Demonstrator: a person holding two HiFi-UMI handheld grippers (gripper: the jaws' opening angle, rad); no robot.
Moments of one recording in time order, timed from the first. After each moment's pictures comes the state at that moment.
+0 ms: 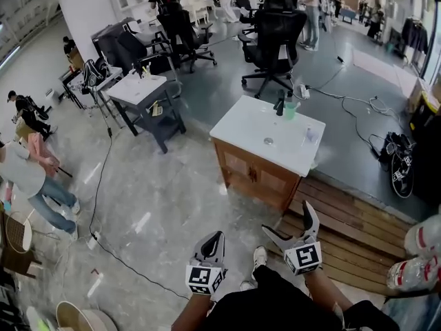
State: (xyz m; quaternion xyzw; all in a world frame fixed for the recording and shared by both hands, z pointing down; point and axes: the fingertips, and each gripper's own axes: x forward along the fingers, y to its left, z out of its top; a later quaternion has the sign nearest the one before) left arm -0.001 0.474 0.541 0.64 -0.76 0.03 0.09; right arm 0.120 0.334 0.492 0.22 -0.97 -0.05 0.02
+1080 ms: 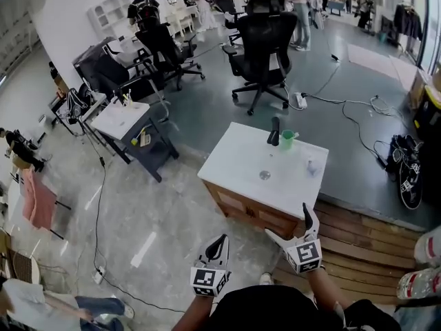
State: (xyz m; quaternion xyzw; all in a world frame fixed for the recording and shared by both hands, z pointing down) left arm -0.106 0.189 0.521 0.67 -0.73 0.06 0.10; right arm 0.015 0.052 0.512 0.25 -0.97 0.00 0.07
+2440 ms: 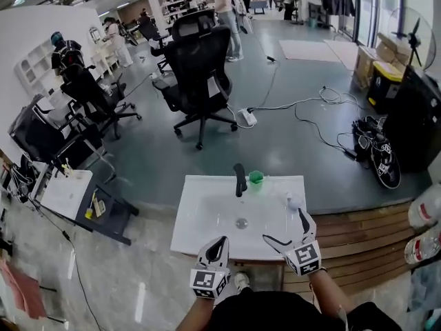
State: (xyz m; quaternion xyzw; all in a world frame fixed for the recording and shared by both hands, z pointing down) left arm -0.205 -0.138 0.528 0.80 -0.59 0.07 0.08; right arm -0.048 -0.207 0.532 0.40 -0.91 0.02 0.12
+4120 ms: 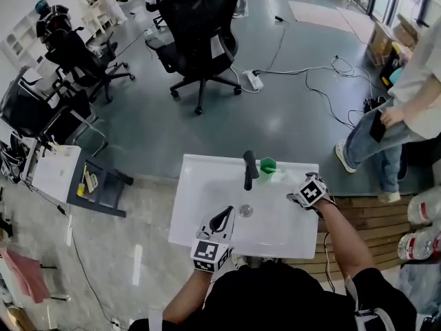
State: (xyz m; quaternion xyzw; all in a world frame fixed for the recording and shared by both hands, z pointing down) left arm -0.251 -0.297 0.575 0.82 -0.55 0.10 0.13; right arm -0.037 -0.442 0.752 0.29 -0.79 0.15 0.52
